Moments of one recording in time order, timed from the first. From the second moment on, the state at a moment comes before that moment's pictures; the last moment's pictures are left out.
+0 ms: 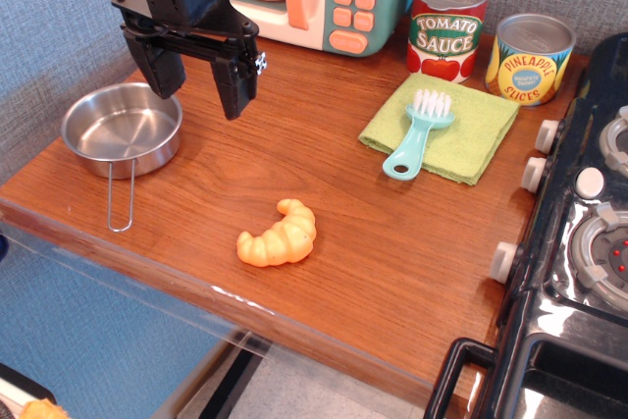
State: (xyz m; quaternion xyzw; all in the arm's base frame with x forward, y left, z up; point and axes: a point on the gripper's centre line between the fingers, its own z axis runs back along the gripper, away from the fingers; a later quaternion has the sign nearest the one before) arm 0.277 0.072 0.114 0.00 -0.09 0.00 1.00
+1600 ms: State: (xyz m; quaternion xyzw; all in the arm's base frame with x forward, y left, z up) arm 0.391 -0.035 0.043 0.02 -0.06 -0.05 1.00
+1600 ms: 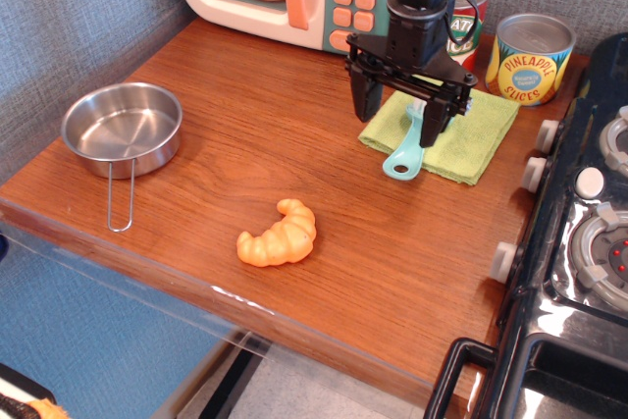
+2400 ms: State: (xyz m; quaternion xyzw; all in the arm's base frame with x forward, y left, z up) arm 0.400 -0.040 0.027 0.00 -0.04 -0.02 1.00
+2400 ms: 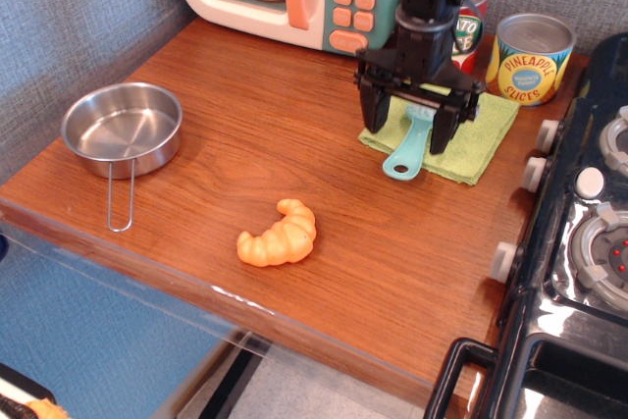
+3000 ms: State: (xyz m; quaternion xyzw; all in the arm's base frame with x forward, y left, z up) arm 0.411 -0.042 0.021 0.01 -0.04 -0.01 1.00
